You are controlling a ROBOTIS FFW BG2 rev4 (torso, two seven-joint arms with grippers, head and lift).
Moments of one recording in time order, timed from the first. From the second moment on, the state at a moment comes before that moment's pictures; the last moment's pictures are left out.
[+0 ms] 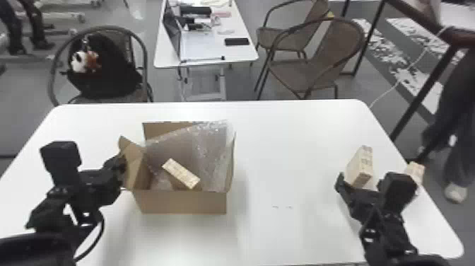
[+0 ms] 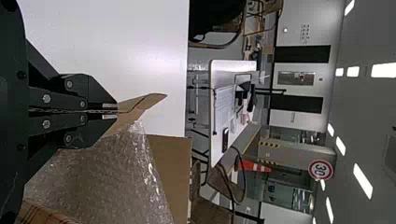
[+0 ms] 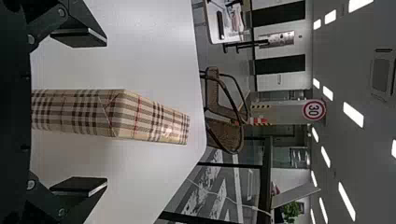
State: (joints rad) left arm 0.17 0.00 0.24 -1.89 0.02 0.46 -0.32; right arm 0.12 -0.25 0.12 -1.44 -0.34 -0.07 -0.25
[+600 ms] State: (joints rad) left arm 0.17 0.00 0.23 -1.89 0.02 0.46 -0.32; right arm 0.10 -0.23 0.14 -1.42 -0.36 -0.10 -0.24
